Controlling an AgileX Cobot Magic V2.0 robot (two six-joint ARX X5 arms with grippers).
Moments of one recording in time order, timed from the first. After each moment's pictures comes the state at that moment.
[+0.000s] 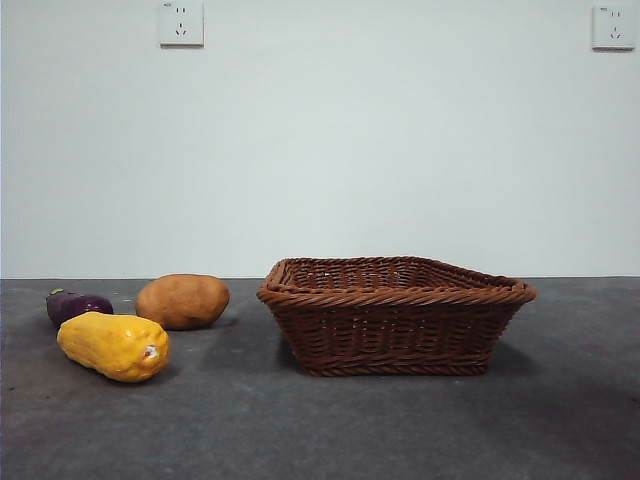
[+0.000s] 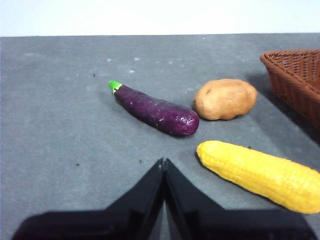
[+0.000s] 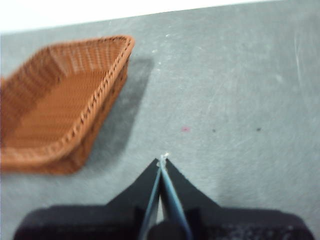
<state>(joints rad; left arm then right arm) -0.05 0.07 0.02 -0.17 0.07 -0.06 -0.06 0.01 0.08 -0.37 -0.29 0.10</state>
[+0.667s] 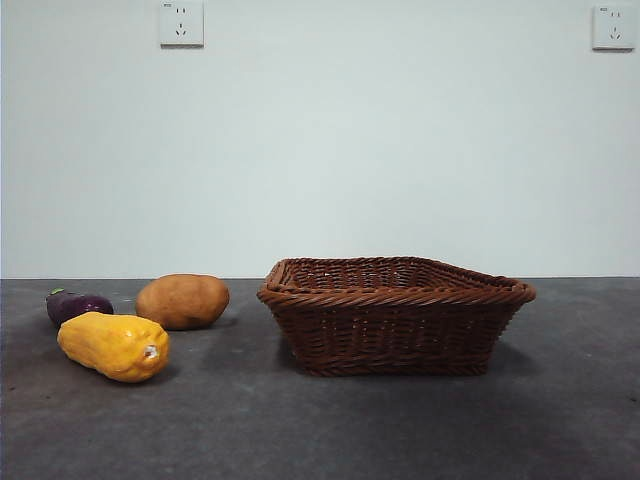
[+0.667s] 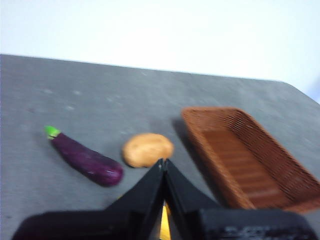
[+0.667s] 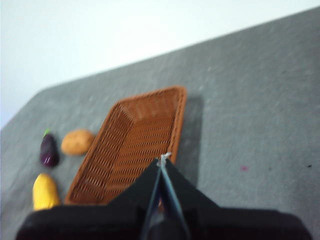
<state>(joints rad) -0.05 0.30 0.50 -0.44 0.30 -0.20 -0.06 0.31 0.59 -0.59 -0.44 0.24</state>
